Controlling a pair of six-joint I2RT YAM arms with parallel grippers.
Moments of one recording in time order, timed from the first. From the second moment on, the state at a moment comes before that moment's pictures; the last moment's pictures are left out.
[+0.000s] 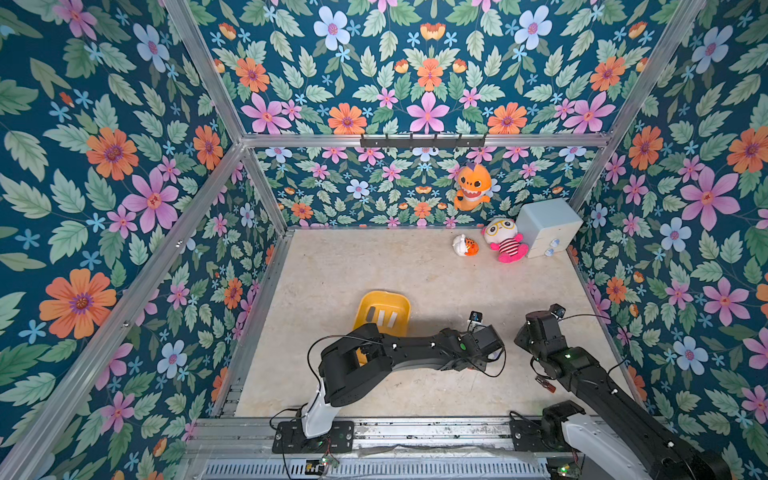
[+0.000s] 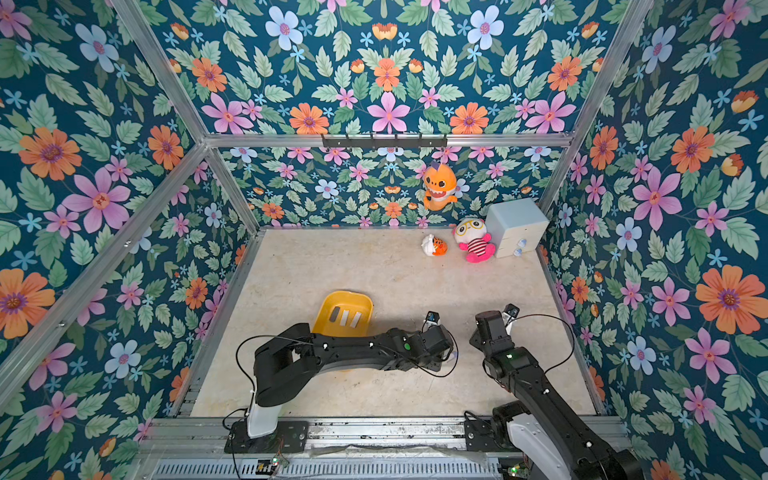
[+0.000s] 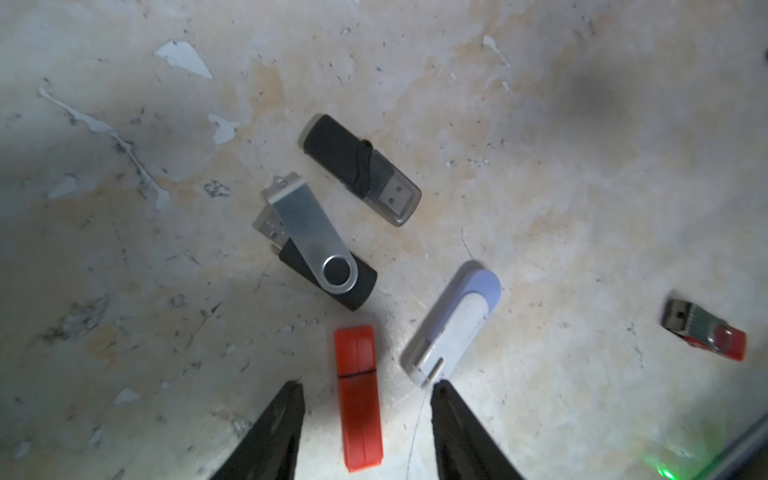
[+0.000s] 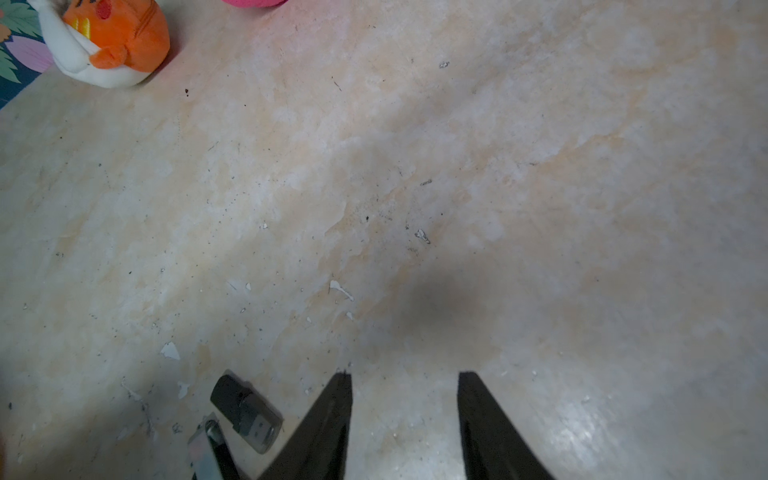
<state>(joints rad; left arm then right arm) -1.28 2.03 1.39 -0.43 -0.22 -0.83 0.34 0.85 0.42 -0.46 0.30 0.78</state>
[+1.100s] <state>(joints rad) -1.33 2.15 1.52 -0.60 -0.33 -0.86 0.34 0.87 0.42 -0.45 0.29 0.76</state>
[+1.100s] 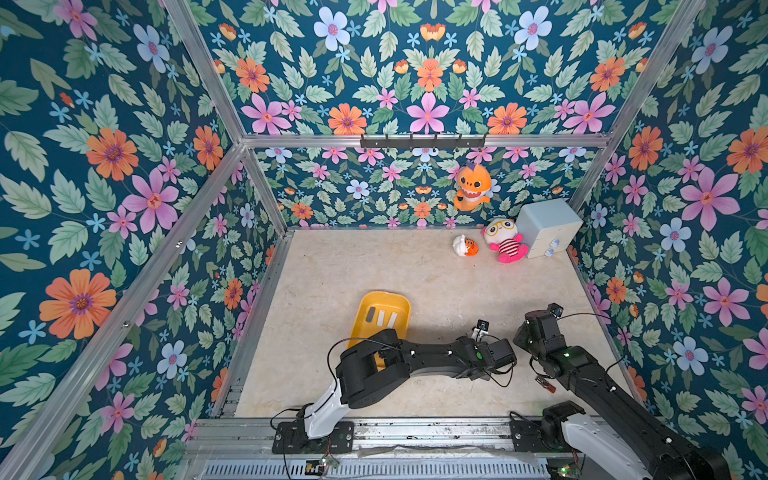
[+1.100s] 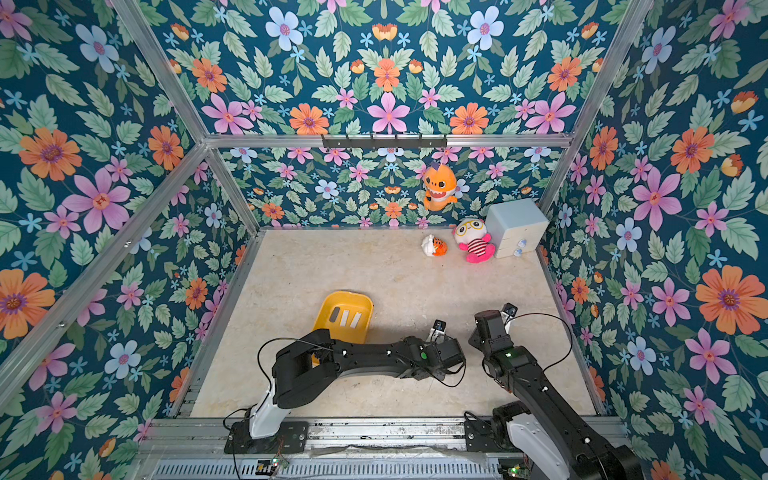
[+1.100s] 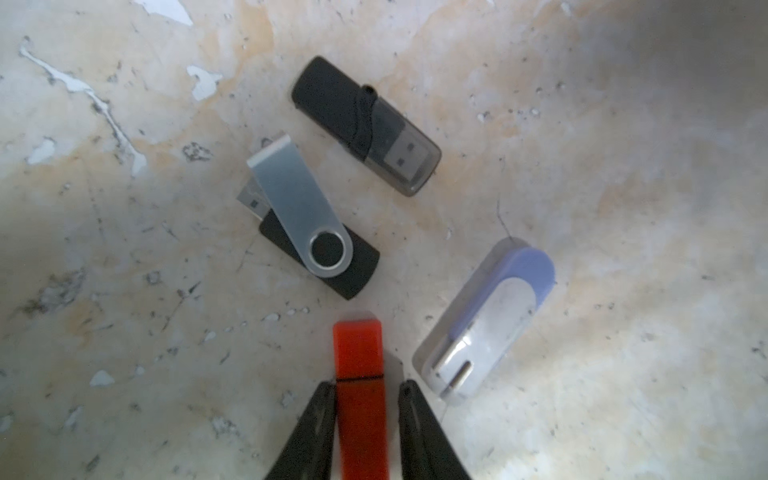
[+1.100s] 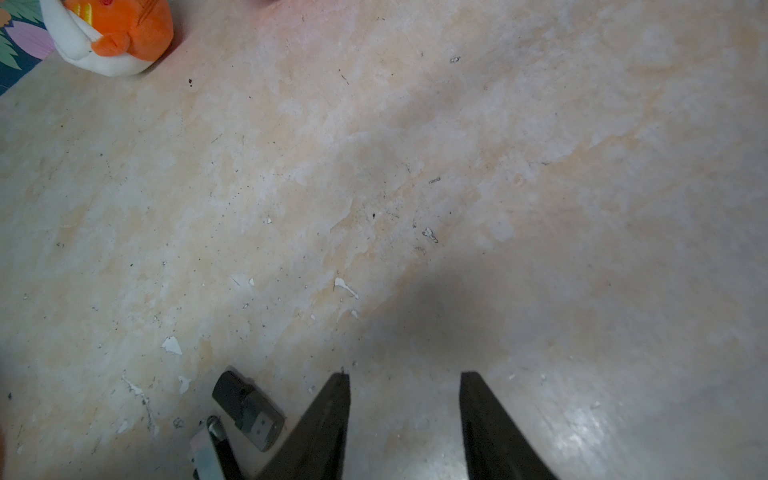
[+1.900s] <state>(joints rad) -1.30 2.05 1.52 -0.76 -0.37 -0.83 0.34 0.86 0.42 -0.44 0.29 0.76</state>
